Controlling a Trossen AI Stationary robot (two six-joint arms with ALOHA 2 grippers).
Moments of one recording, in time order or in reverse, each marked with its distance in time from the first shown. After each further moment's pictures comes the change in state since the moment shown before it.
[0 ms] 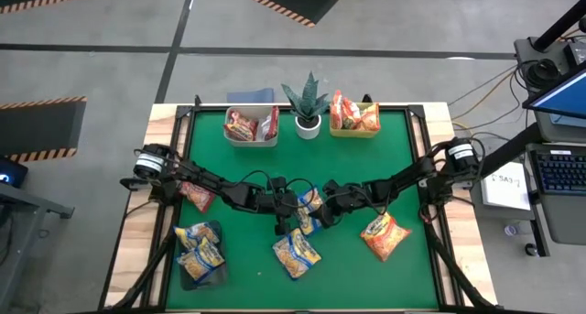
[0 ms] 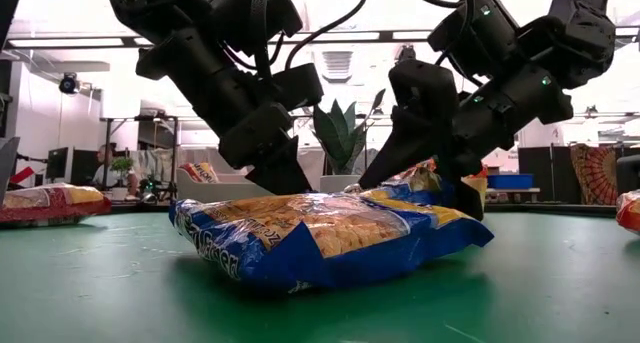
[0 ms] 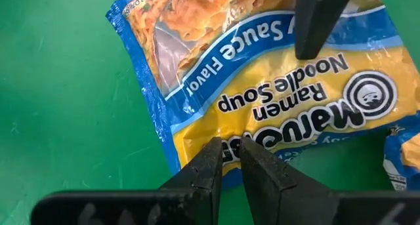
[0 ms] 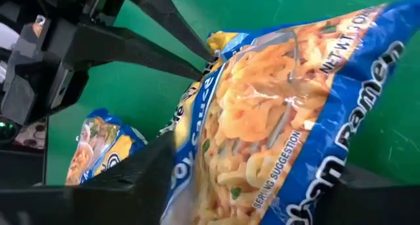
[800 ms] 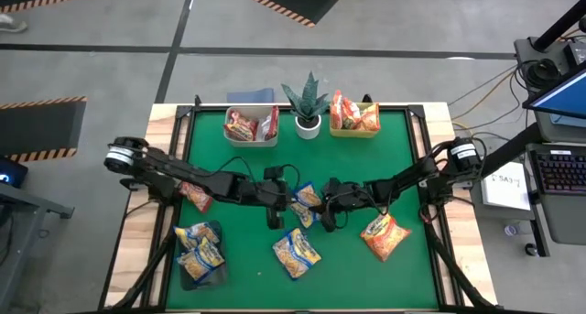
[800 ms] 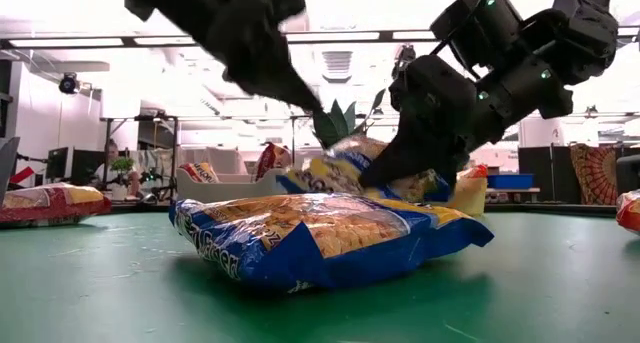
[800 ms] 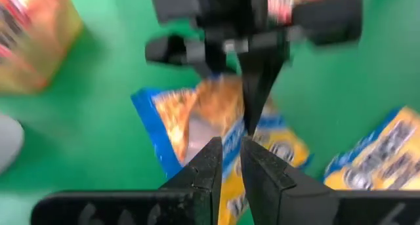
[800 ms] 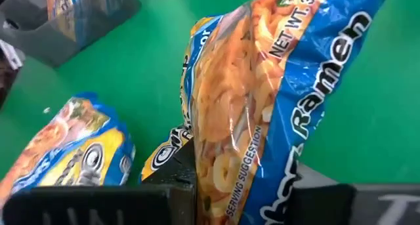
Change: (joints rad) left arm -0.001 -0.255 0.001 -0.055 -0.002 0.143; right arm 0.016 -0.032 -0.002 0.041 0.077 -0.402
